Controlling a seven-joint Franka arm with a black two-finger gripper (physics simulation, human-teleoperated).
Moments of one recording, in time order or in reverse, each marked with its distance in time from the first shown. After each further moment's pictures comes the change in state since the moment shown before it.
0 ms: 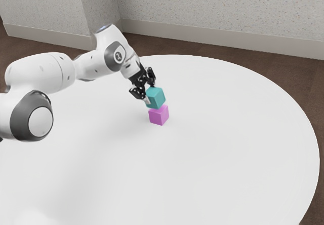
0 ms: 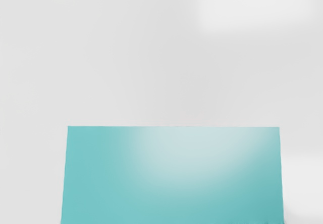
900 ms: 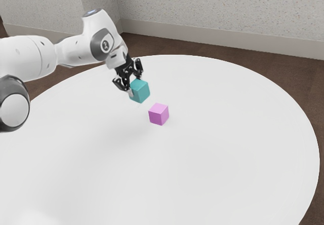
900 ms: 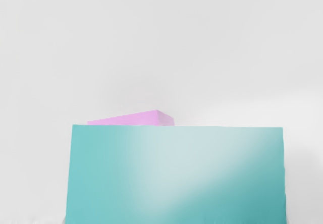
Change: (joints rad) arm 0.005 -0.266 0.034 -0.271 0.103 0.003 0.081
